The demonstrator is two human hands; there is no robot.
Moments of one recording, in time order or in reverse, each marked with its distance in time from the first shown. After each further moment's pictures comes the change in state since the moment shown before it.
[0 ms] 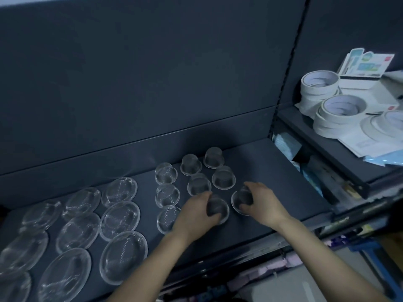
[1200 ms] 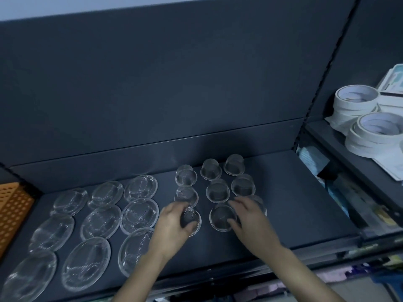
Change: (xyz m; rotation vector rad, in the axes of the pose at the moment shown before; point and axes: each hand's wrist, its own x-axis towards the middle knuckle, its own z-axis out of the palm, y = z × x) left_hand -0.052 -0.055 -0.041 0.024 0.318 -0.150; right_hand -0.021 -0.050 0.045 -0.067 0.194 -0.438
